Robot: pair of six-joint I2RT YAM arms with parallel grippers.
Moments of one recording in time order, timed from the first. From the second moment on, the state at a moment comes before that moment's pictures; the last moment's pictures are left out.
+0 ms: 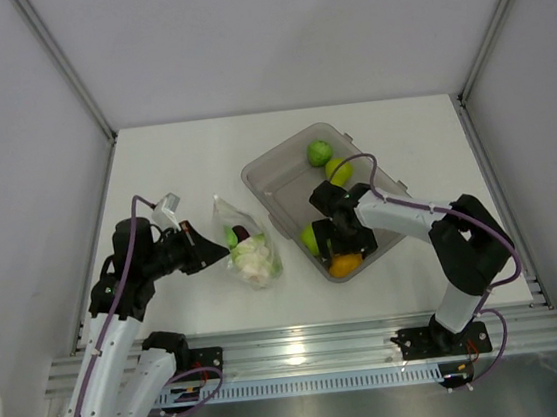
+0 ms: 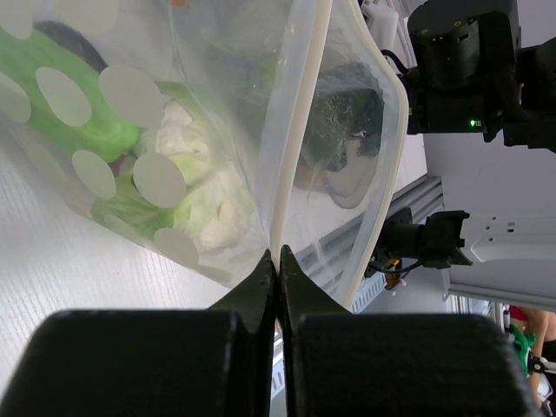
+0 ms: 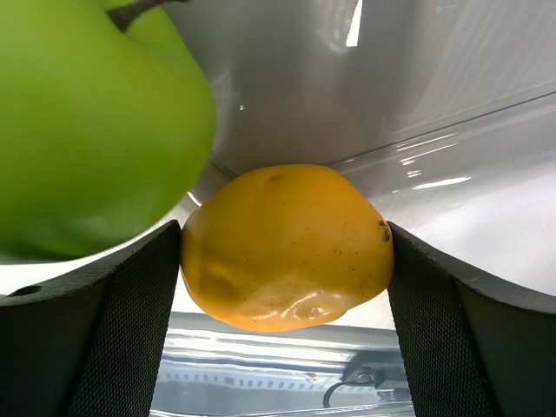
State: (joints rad) left arm -0.17 0.67 0.73 -0.65 0.59 -0.58; right arm 0.71 1.70 1.11 -0.82 0.07 0.54
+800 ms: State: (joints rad) left arm -0.17 0.68 0.73 -0.65 0.61 -0.58; right arm 0.65 1.52 1.39 -0.98 0.14 0.51
